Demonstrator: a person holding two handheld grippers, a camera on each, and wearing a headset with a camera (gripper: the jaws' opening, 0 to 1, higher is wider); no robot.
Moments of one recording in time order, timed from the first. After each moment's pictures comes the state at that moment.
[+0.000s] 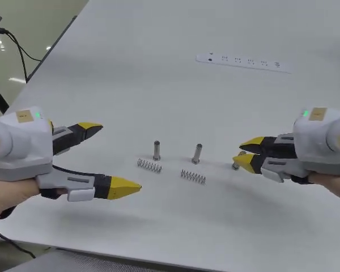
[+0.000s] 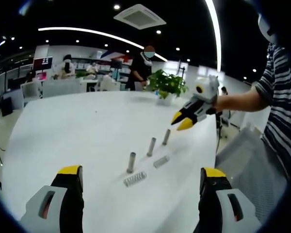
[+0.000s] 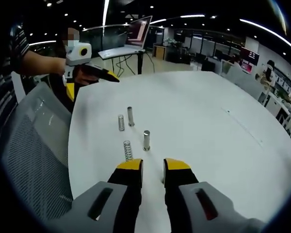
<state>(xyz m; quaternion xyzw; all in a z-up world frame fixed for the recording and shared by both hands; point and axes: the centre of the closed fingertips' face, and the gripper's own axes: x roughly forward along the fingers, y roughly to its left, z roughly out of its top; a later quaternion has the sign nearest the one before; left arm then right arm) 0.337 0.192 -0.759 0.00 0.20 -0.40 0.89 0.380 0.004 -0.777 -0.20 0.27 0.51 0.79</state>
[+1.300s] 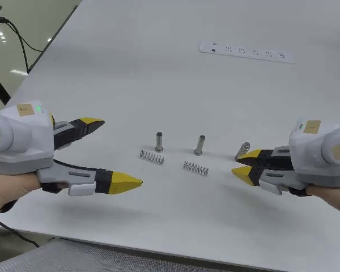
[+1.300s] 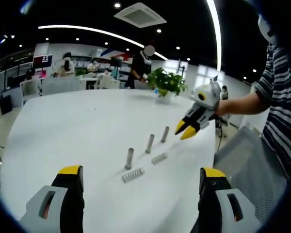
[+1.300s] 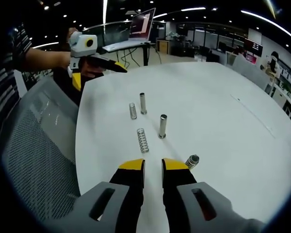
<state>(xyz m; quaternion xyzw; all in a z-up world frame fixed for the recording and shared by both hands) 0.333 0.192 -0.765 0.00 0.21 -0.40 0.89 0.352 0.008 -0.805 -0.20 0.30 0.52 0.78</state>
